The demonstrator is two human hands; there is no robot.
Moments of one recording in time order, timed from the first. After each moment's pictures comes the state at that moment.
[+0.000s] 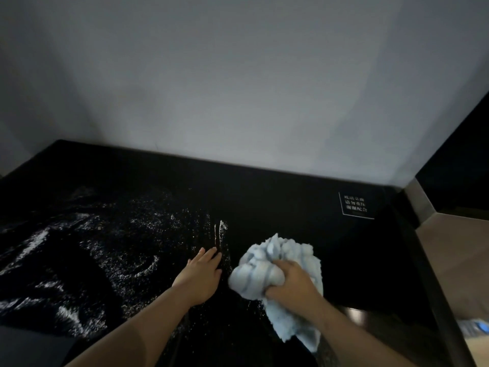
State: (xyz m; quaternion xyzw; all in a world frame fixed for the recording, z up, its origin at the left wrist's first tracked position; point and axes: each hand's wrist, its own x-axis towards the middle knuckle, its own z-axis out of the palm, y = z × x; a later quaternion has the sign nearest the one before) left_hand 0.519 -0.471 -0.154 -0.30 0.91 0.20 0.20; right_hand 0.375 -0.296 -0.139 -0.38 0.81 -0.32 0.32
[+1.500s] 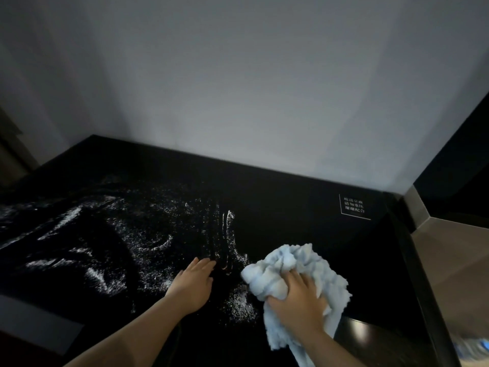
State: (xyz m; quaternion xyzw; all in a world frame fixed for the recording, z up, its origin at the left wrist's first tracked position) left_hand 0.578 -0.423 -0.148 -0.37 0.89 0.24 0.15; right_hand 0.438 -0.245 -0.131 -0.30 0.91 -0.24 0.18
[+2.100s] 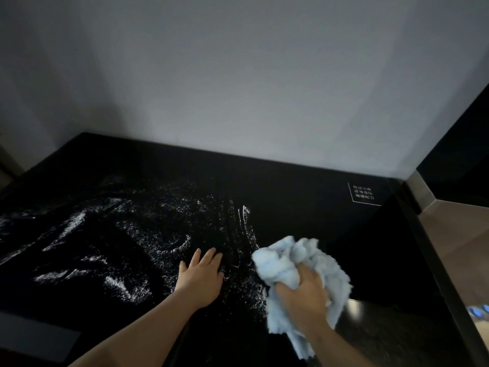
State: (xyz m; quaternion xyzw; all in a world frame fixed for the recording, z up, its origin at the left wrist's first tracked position) left_hand 0.604 -0.460 -0.147 -0.35 0.90 0.17 0.18; right_hand 0.488 -0.284 -0.137 -0.20 0.90 -0.36 0.16
